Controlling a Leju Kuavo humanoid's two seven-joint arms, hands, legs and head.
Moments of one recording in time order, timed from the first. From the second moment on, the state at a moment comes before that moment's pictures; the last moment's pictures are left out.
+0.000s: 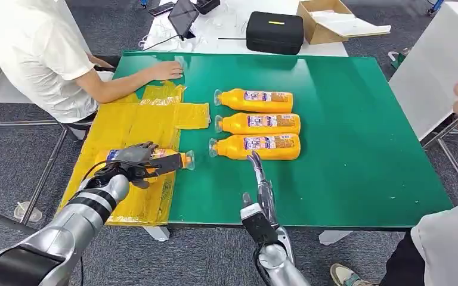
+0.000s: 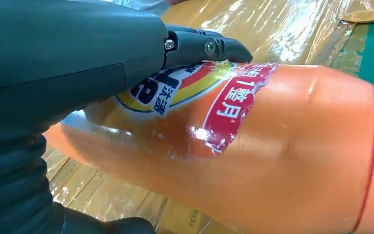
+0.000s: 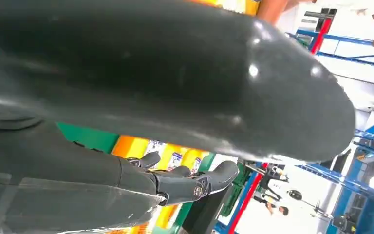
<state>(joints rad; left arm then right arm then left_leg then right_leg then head) -0.76 -0.04 -0.45 -0.36 -1.02 -0.19 -0.08 -0.15 0.18 0.41 -1.03 0.24 -0.47 -0.70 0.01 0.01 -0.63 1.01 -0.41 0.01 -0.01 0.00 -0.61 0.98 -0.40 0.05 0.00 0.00</state>
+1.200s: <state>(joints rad) -0.39 -0.02 -0.53 -0.99 -0.72 0.08 -0.36 -0.07 0.12 0.40 -1.08 0.29 -0.57 -0.70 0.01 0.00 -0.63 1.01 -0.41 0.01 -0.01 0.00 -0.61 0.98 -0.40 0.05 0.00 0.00</state>
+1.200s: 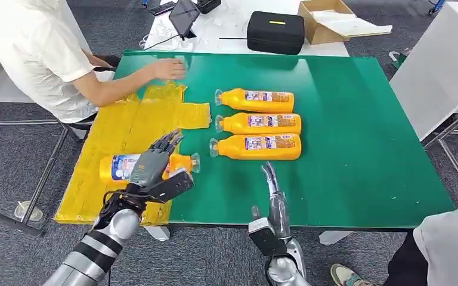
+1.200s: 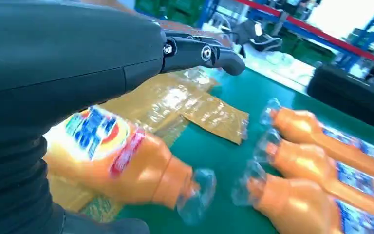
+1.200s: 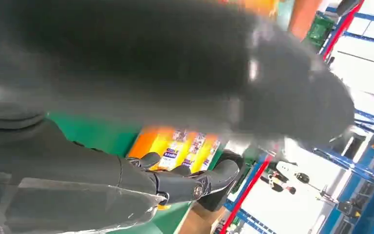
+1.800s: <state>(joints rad) -0.14 -0.19 -0.59 -1.25 -0.28 0.35 -0.51 -0.12 -0.01 0.20 -1.01 0.97 -0.69 -0.53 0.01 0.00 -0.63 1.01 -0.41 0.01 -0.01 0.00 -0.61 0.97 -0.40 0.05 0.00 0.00</state>
